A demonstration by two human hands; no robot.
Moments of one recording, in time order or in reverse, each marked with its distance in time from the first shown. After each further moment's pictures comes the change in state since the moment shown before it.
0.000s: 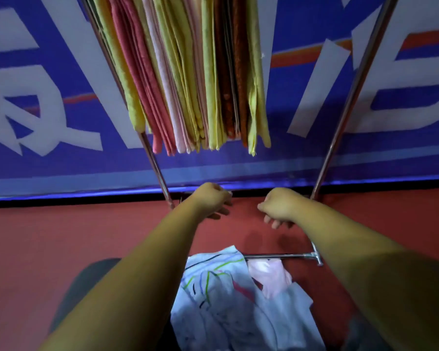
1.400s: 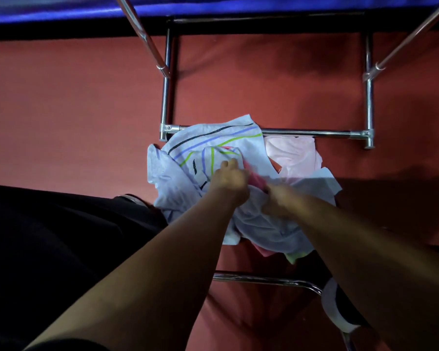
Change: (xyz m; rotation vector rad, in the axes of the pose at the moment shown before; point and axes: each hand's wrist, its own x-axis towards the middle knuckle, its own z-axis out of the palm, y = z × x) left_hand 0.056 -0.311 0.170 0.942 -0.227 -0.028; right_hand 0.101 0.160 0.312 -0.214 -0.553 0.130
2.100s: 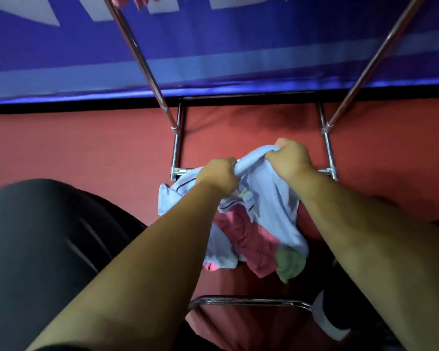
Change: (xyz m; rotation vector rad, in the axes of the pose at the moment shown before) left_hand -0.068 0.020 -0.146 -0.138 0.257 -0.012; right_hand -0.136 -0.040 -0.128 0.427 0.851 -0.201
